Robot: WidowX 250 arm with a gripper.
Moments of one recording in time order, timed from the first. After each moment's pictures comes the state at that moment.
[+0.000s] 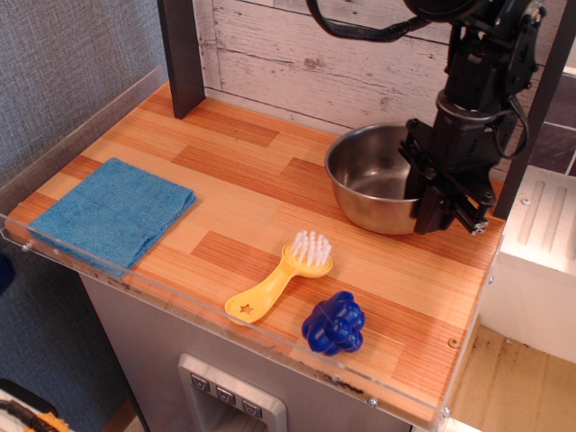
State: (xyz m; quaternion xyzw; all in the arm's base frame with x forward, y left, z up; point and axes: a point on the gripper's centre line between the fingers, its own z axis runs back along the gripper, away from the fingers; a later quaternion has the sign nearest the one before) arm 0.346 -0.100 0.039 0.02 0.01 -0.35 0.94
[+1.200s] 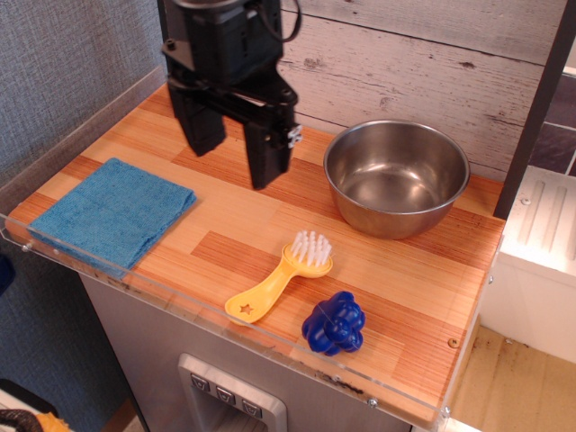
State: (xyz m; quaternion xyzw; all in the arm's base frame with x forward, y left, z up) arm 0.249 0.019 0.132 0.00 -0.05 -0.10 0.99
